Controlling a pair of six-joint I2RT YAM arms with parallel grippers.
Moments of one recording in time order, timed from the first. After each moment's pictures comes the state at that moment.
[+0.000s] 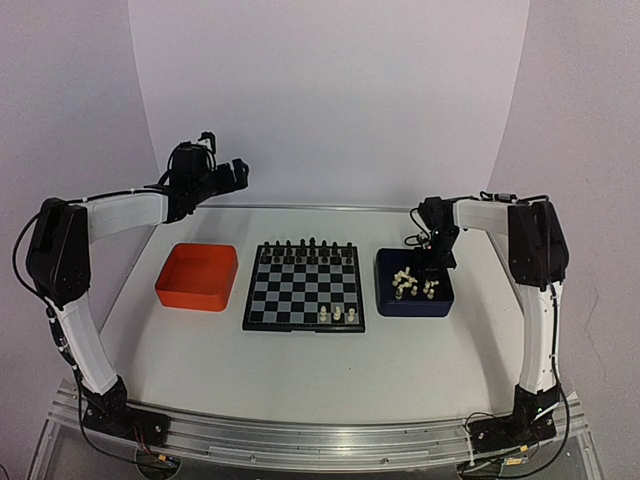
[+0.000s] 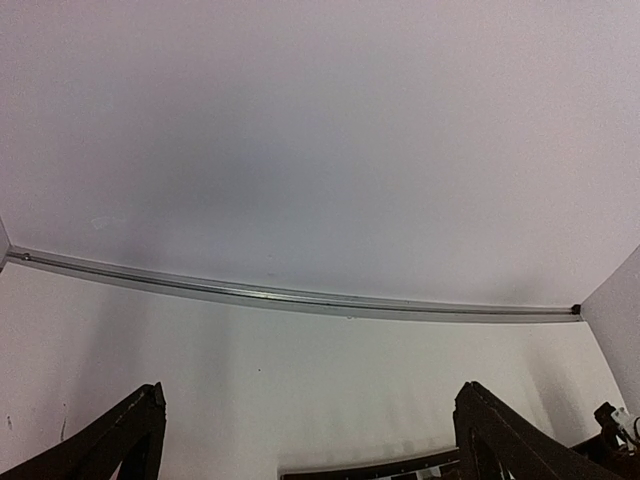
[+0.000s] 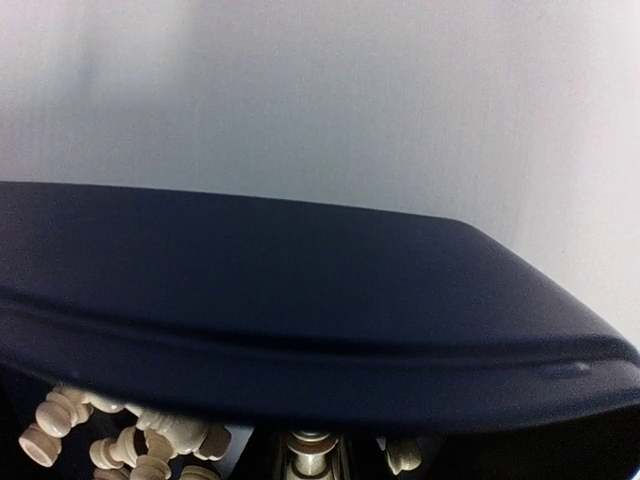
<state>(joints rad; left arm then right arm) -0.38 1.81 1.40 0.16 -0.13 -0.36 0.28 2.23 1.70 -0.90 0.01 0.21</state>
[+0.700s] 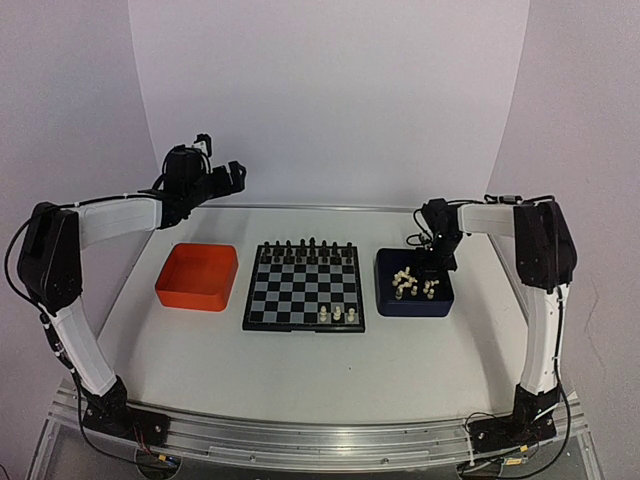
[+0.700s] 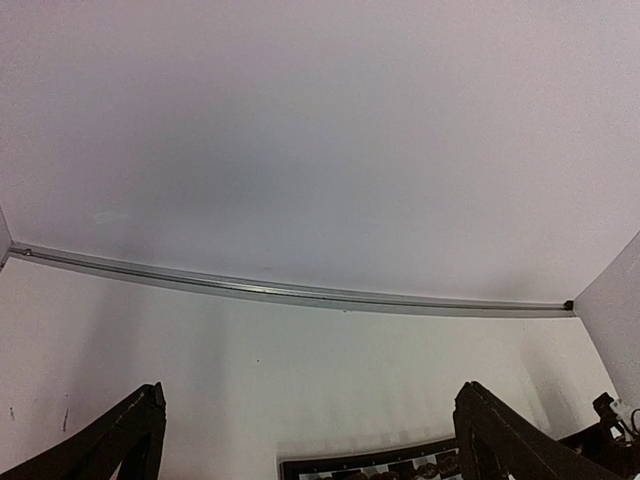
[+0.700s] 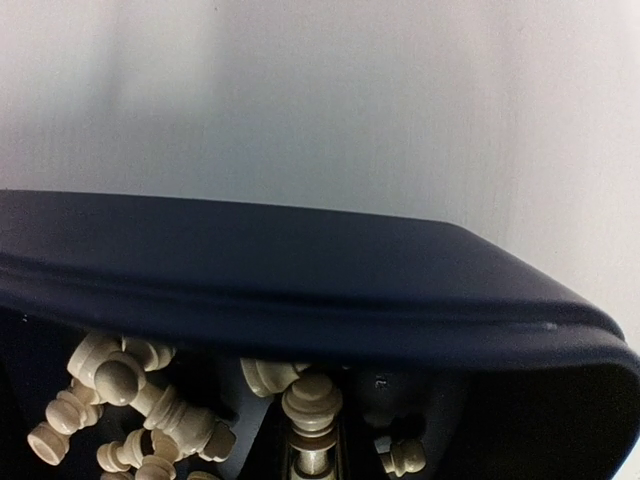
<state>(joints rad) -0.38 1.75 1.32 0.19 -0.12 -0.37 0.28 2.16 1.59 -0.77 0.00 0.23</state>
